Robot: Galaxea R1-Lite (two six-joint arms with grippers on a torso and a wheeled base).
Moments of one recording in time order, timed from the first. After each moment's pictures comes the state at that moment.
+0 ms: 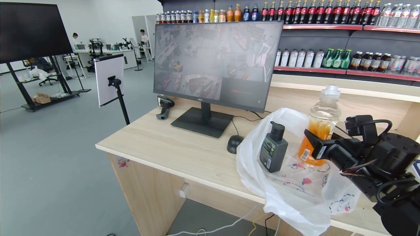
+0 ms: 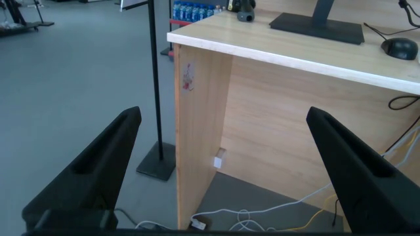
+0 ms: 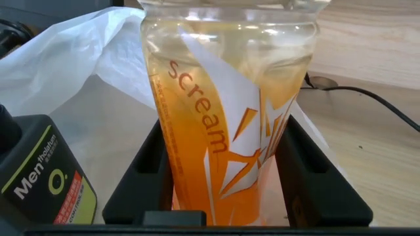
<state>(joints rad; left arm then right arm) 0.00 0.00 0.00 -0.01 0.00 0.00 0.18 1.90 -0.37 -1.57 -0.09 -0.01</state>
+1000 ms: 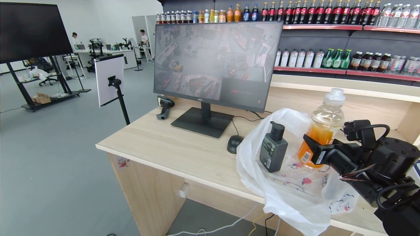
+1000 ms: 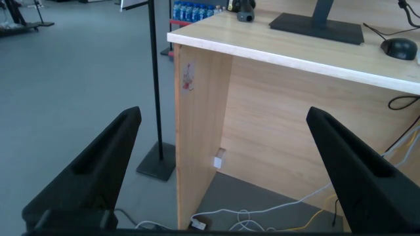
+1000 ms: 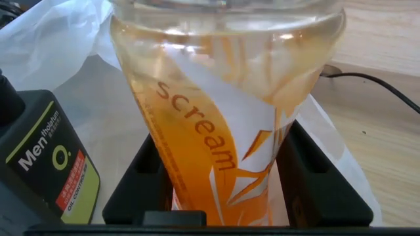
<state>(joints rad) 0.00 0.00 0.00 -0.01 0.00 0.00 0.18 1.91 -0.33 -1.57 -0.09 -0.01</state>
